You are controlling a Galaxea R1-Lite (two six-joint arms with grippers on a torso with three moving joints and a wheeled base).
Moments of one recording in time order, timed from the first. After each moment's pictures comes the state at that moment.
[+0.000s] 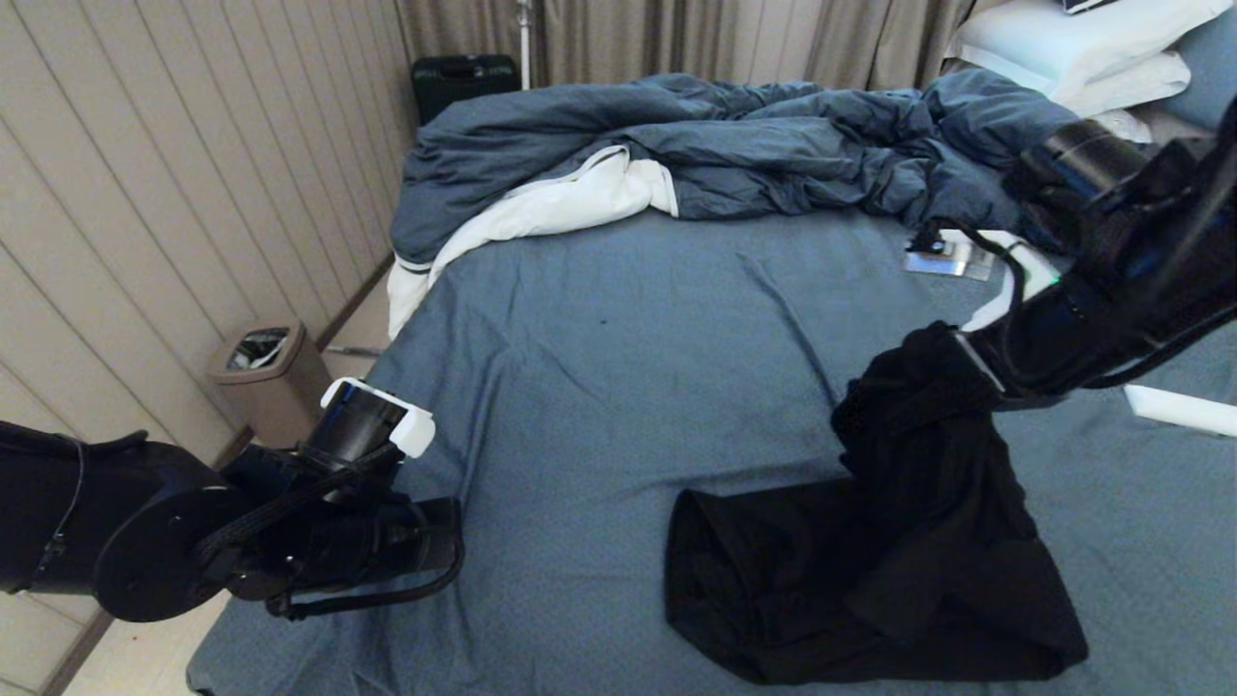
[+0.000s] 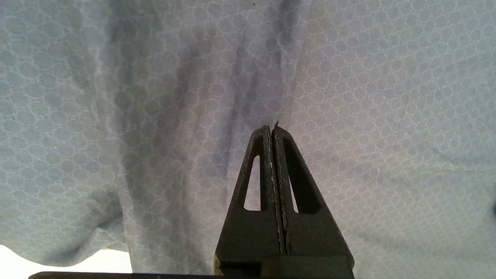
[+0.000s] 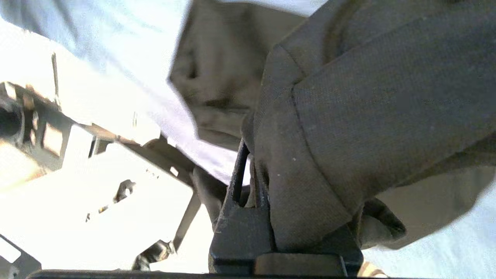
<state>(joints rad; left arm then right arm) -0.57 1.73 -0.78 -0.03 0.17 -0.57 0.20 1.77 -1.80 1.12 0.37 -0.09</state>
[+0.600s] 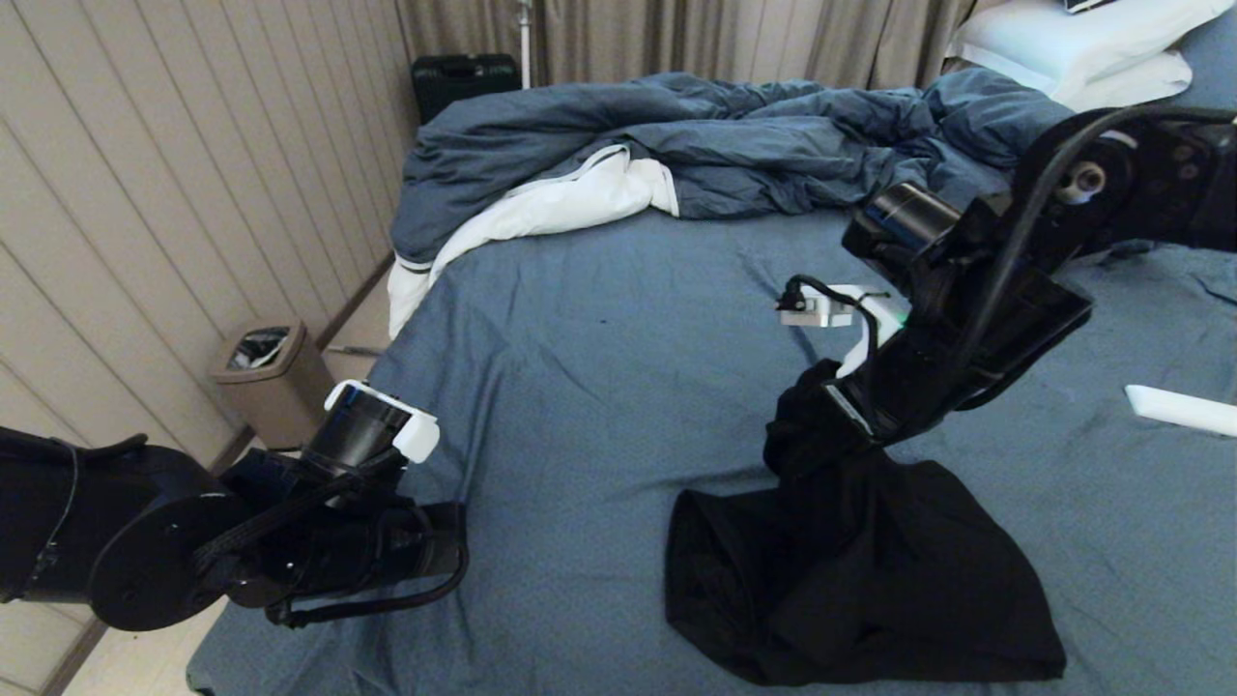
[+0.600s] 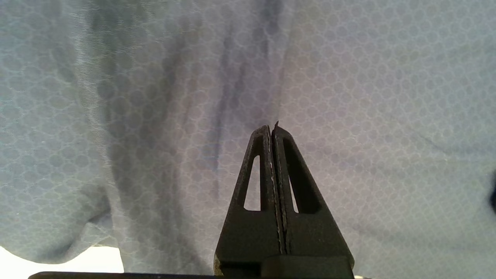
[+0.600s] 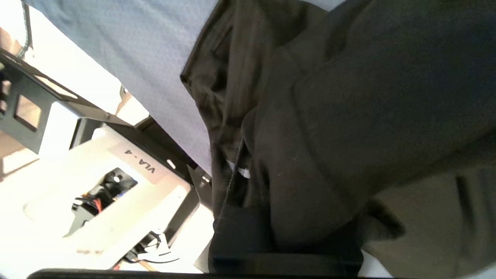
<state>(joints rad) -0.59 1.72 -0.78 -0.03 0.17 -0.58 0.39 1.92 -1.86 1.12 0.30 -0.07</state>
